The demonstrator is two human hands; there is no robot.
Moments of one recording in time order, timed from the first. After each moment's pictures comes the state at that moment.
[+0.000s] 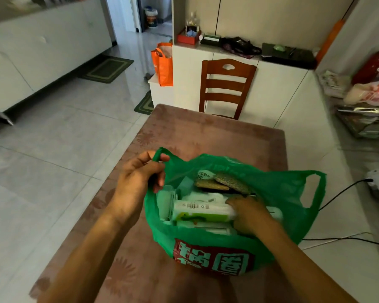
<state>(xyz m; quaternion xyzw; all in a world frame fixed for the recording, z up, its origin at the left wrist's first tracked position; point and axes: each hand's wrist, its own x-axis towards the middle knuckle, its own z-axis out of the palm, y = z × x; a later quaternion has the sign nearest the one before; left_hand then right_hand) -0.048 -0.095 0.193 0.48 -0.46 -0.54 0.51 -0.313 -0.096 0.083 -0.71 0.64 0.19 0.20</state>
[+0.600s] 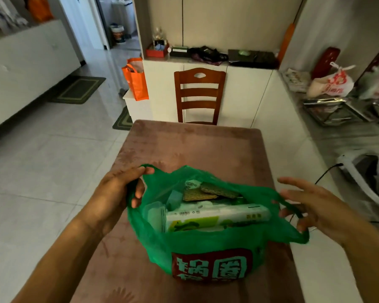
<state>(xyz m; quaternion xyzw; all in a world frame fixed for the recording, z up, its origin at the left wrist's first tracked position) -0.029 -0.131 0.210 0.48 -0.47 -0.63 0.39 -0.400 -0.026 0.208 -0.30 0.70 -0.36 0.54</state>
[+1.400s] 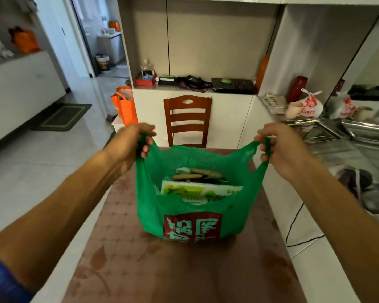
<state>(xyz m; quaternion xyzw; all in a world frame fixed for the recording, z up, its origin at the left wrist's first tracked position) -0.044 -0.262 0.292 0.48 -0.51 -0.61 0.37 -0.325 -0.137 0.313 -0.28 0.63 -0.61 0.40</state>
